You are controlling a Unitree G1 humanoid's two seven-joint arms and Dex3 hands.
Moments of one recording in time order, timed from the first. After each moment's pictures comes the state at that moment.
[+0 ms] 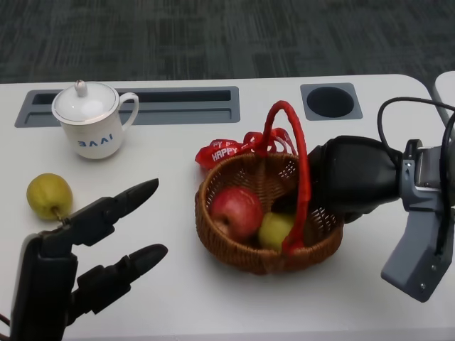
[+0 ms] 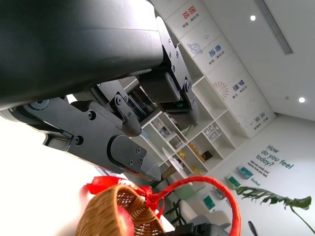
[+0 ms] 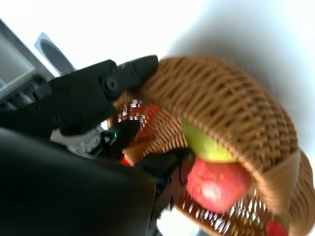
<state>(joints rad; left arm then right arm) 0.20 0.07 0.08 -0.10 0.30 -0.72 0.13 -1.16 -0.29 1.26 1.40 -1.23 -0.88 -0.84</state>
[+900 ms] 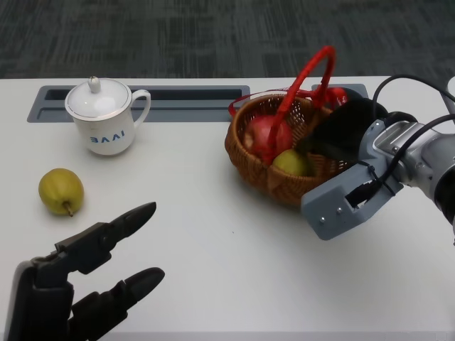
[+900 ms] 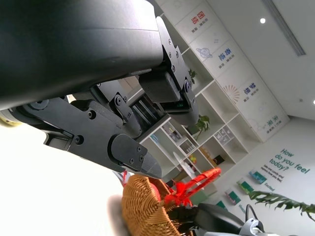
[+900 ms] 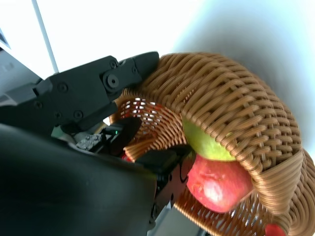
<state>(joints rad) 0.32 0.04 0.09 -0.18 0.33 -0.73 0.15 -1.13 -0.20 0.89 1.38 -0.92 -0.38 -0.11</state>
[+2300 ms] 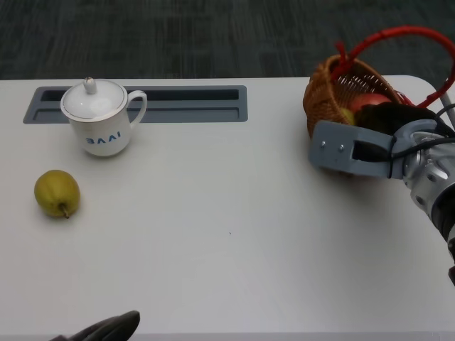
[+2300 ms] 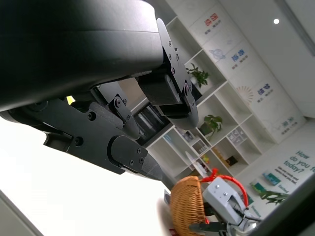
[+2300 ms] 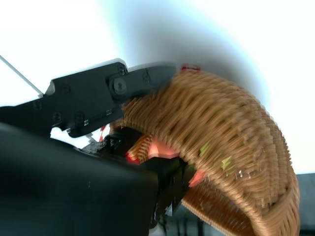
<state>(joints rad) 0.80 -0.04 0.14 -0.38 0.34 -0.98 0.16 -1.05 -0.16 0.44 1.40 -0.73 0.01 -0.08</state>
